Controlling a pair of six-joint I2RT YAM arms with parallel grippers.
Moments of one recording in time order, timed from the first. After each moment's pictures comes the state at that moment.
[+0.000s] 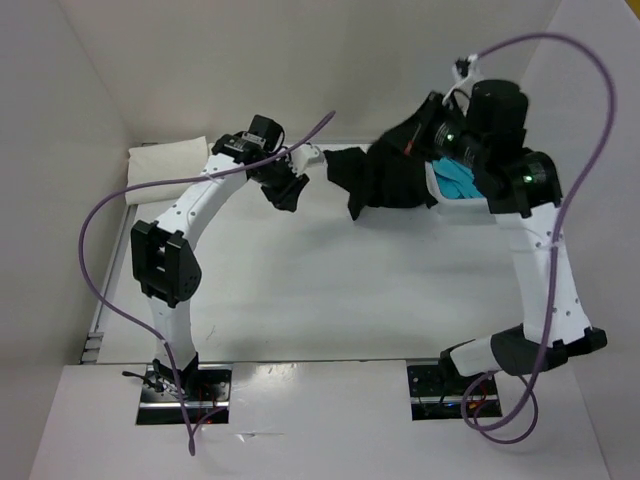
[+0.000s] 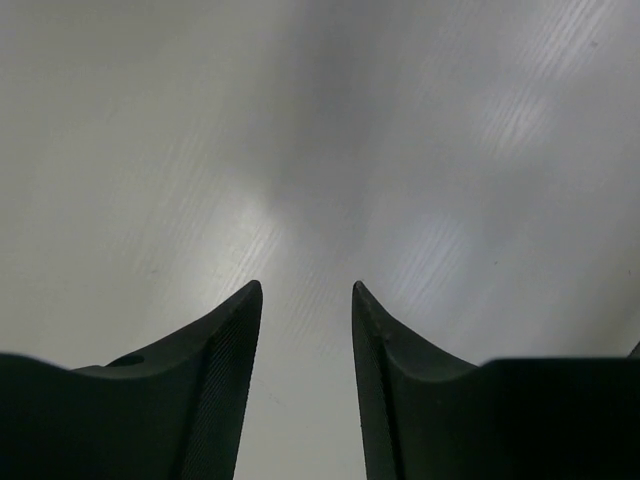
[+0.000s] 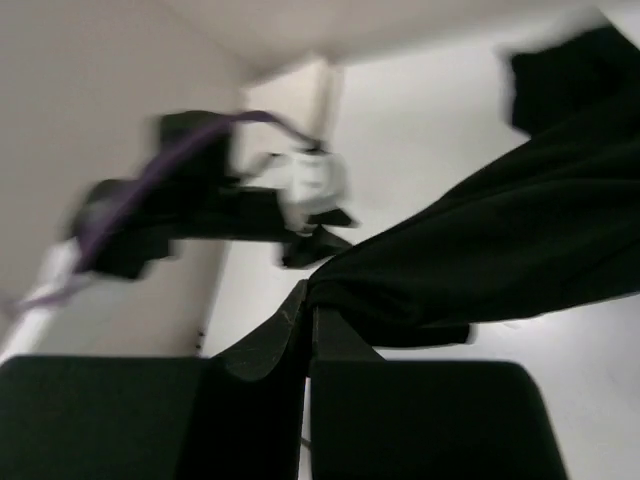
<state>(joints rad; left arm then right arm) -0.40 1.96 1.92 -1.03 0.40 0.53 0.26 1.36 1.84 -0.87 -0.25 0.62</state>
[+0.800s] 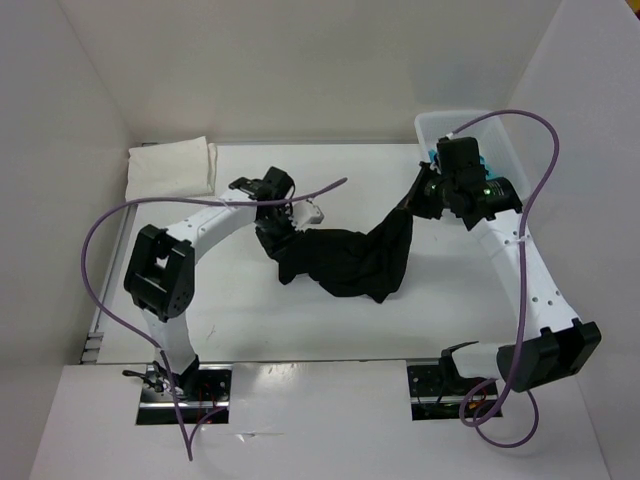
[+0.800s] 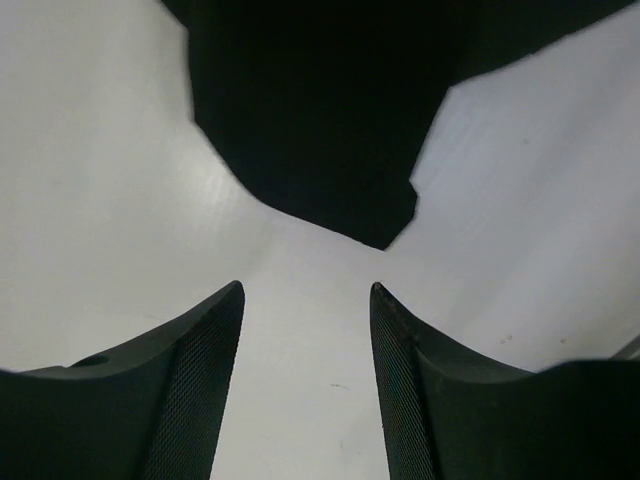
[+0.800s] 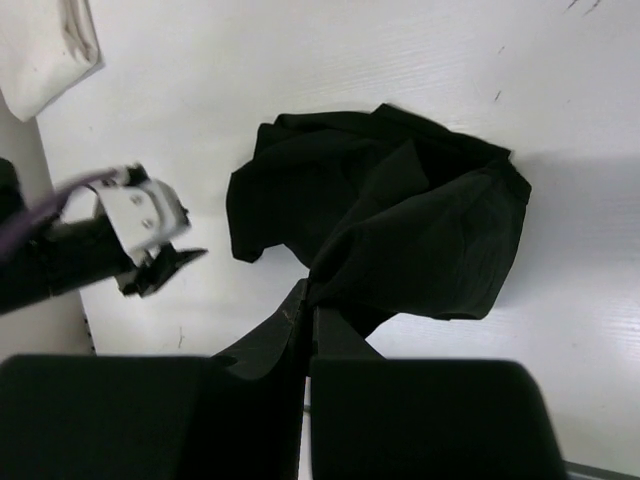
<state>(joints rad) -0.47 1.86 1.49 -0.92 0.21 0.55 0.25 1.30 1.46 -0.93 -0.11 0.62</state>
